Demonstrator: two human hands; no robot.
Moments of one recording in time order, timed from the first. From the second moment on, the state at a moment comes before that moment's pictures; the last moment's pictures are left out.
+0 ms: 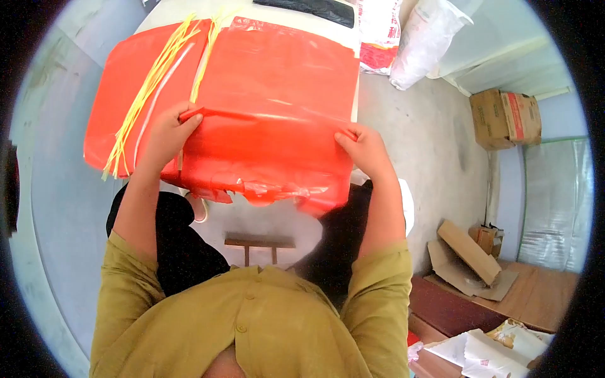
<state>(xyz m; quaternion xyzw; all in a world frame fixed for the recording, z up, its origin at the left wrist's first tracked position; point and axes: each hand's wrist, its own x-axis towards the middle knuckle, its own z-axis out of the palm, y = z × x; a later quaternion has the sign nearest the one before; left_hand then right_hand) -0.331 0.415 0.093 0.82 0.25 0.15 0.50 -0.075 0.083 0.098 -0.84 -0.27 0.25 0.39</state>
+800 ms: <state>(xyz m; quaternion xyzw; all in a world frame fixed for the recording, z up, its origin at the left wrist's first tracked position) -0.296 0.349 0.056 0.98 -0.03 0.10 0.18 -0.167 0.161 0.063 -0.82 -0.55 0.07 0.13</state>
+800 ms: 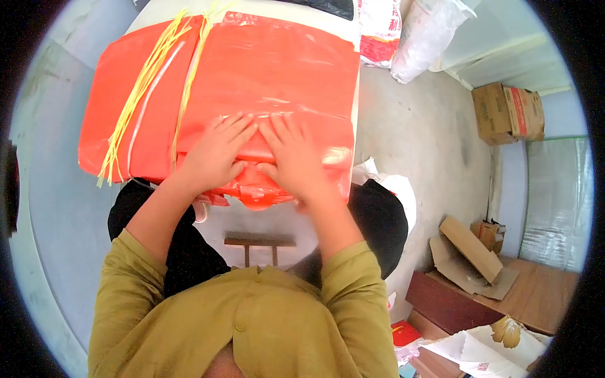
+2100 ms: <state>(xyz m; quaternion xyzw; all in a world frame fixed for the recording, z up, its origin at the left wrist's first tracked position) -0.319 0.354 0.075 0.84 0.21 -0.06 0.49 -0.153 0.152 0.011 -0.85 -0.27 0.05 0.45</state>
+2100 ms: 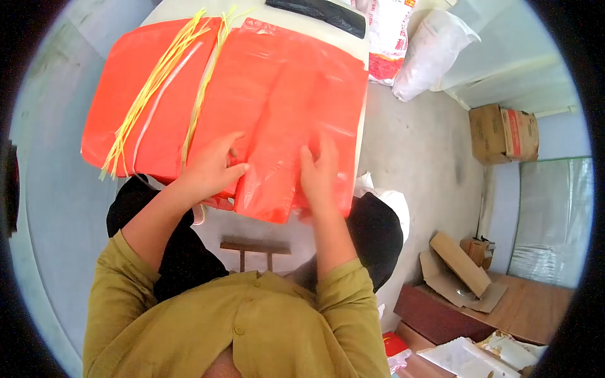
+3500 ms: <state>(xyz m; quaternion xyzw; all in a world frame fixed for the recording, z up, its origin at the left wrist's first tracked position) -0.280 0.317 0.054 0.97 -0.03 0.06 0.21 -0.058 0.268 0.036 -0.86 -0.46 -0.13 0.21</state>
